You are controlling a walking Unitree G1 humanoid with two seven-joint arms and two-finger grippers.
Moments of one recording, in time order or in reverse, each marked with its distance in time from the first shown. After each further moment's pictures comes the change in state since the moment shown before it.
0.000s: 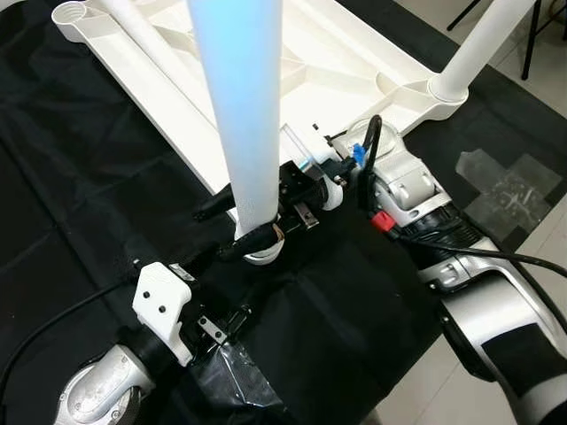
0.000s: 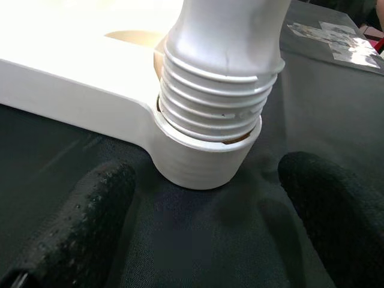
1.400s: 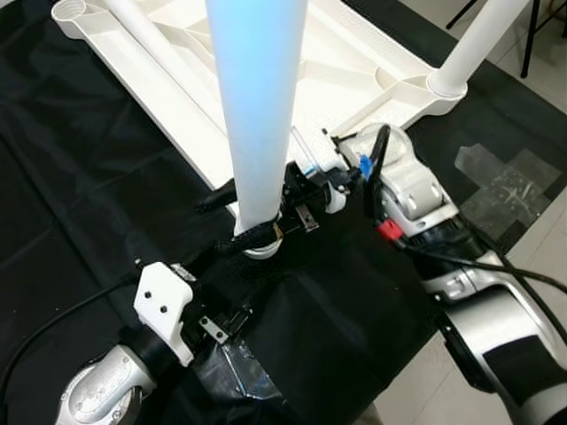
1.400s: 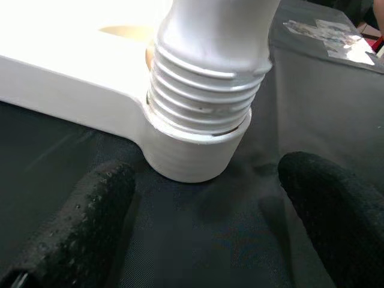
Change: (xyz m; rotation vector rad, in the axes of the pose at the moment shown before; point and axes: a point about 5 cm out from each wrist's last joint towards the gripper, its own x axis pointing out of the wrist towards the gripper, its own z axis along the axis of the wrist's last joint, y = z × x) left arm 0.000 -0.001 0.000 -0.002 0.000 0.000; right arm 0.001 0.014 -0.005 -0.028 -0.003 -0.224
